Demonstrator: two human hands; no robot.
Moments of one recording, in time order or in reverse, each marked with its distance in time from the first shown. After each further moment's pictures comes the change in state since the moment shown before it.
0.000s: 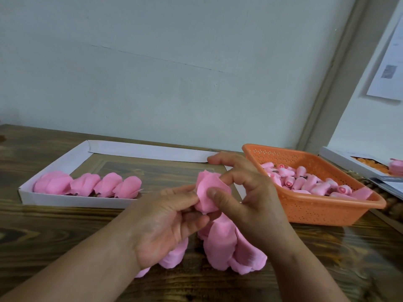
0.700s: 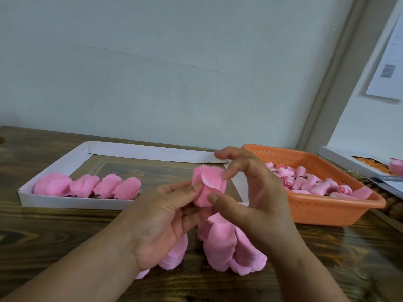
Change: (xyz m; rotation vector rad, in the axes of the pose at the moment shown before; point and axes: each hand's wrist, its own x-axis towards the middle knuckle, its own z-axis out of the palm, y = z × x) left_hand -0.005 0.002 0.007 -0.006 -0.002 0.141; right_hand -0.004 -0.005 -0.003 0.205 0.076 0.004
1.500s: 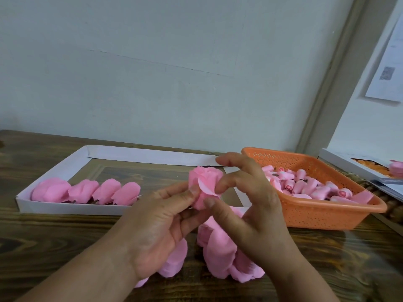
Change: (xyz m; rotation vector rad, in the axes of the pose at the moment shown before) left_hand 0.002 0.001 -0.004 -0.030 0.006 0.040; right_hand 0.000 0.000 0.006 -0.258 0.055 -0.115
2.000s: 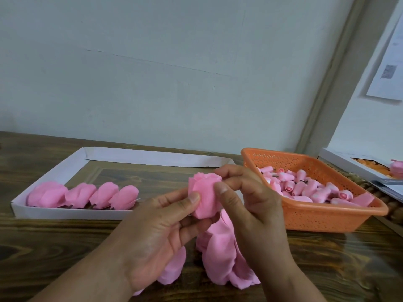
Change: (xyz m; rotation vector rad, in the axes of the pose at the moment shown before) left_hand 0.002 0.000 0.001 0.027 -0.090 0.000; right_hand 0.002 0.002 0.007 0.277 0.112 0.211
